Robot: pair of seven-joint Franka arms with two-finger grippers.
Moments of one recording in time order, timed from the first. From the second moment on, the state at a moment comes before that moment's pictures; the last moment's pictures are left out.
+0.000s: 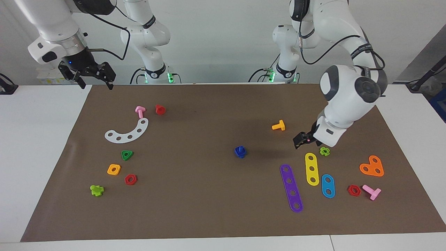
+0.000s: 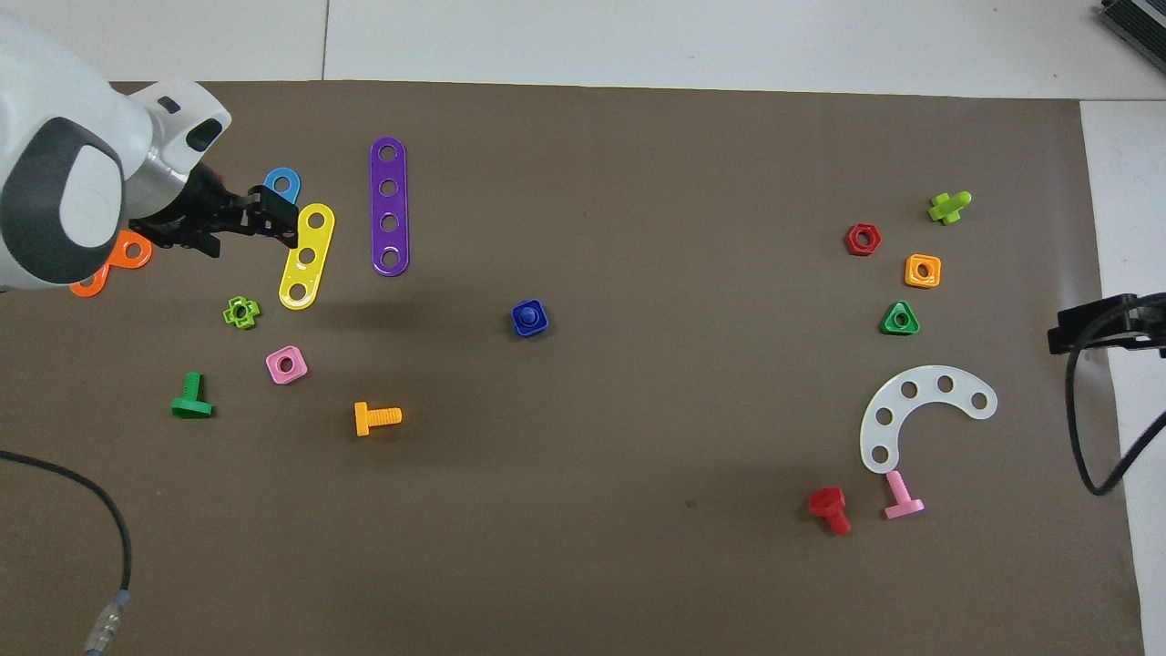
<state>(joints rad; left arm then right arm) -0.19 0.36 0.15 -1.51 -0.16 1.76 0.00 0.07 -0.08 -0.13 -1.63 -0.03 1.49 0.00</state>
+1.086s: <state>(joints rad) -0.11 0.05 0.14 -1.54 0.01 1.58 0.10 0.03 -0.05 -0.10 -1.61 -0.04 1.50 0.00</state>
